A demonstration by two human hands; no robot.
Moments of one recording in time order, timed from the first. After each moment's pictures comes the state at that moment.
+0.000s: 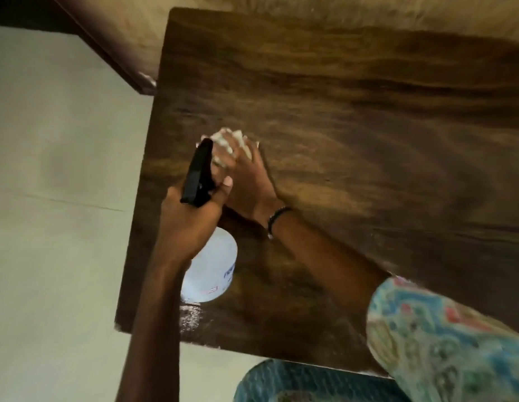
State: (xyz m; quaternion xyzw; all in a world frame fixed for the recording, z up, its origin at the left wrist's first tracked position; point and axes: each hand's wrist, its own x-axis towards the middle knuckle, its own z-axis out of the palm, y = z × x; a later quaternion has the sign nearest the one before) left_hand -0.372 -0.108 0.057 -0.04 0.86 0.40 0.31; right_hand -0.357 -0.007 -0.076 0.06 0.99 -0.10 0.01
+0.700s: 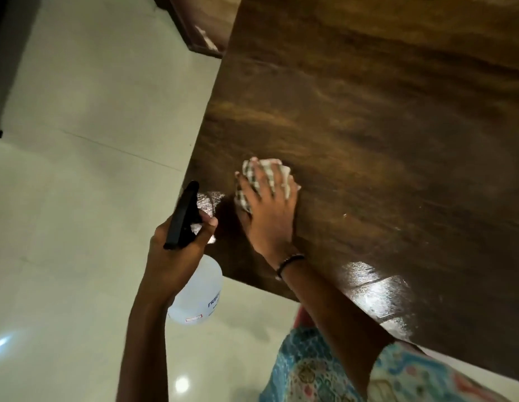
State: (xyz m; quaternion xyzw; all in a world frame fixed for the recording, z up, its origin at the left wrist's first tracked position) left_hand -0.322 -0.269 0.070 -0.07 0.86 0.41 0.29; right_hand -0.276 -0.150 -0.067 0.20 0.97 -0.17 0.00
